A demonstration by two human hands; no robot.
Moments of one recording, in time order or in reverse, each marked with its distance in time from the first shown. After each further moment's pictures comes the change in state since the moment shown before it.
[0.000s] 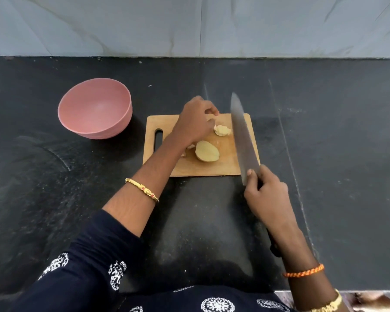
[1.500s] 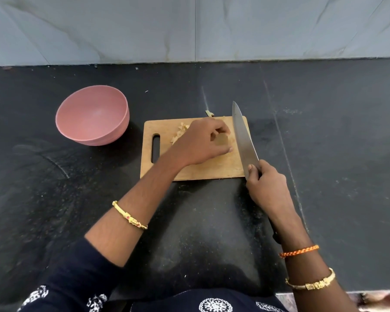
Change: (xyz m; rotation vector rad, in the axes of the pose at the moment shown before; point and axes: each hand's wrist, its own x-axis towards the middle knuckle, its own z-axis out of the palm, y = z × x) left_hand -0.043 0.032 -0.011 -0.101 -0.219 0.104; right_hand 0.029 0.009 0.004 -0.054 -0.030 0.106
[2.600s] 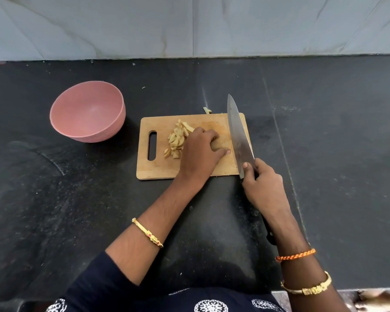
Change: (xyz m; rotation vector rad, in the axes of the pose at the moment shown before) left_hand -0.009 -0.010 0.053 0.076 0.377 -0.168; right_hand -0.007 0.000 0.000 0.114 0.036 -0.063
